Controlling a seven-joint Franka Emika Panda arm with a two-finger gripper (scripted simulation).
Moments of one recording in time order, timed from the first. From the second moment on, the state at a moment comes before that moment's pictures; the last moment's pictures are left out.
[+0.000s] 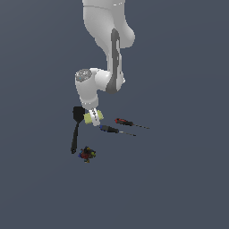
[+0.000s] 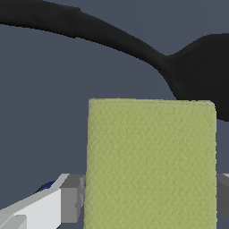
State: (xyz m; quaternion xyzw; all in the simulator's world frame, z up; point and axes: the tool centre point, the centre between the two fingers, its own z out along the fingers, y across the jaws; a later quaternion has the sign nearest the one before) arm -0.122 -0.127 0.051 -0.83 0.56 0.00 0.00
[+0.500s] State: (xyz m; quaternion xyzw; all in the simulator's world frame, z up) arm -0.117 -0.090 0.117 -0.83 0.56 0.00 0.00
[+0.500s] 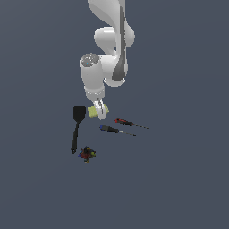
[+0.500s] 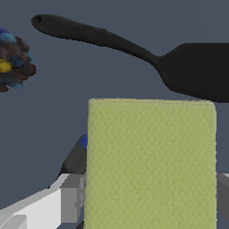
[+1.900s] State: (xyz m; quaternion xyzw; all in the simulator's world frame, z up) arm -0.095 0.038 0.345 -0.83 0.56 0.00 0.00
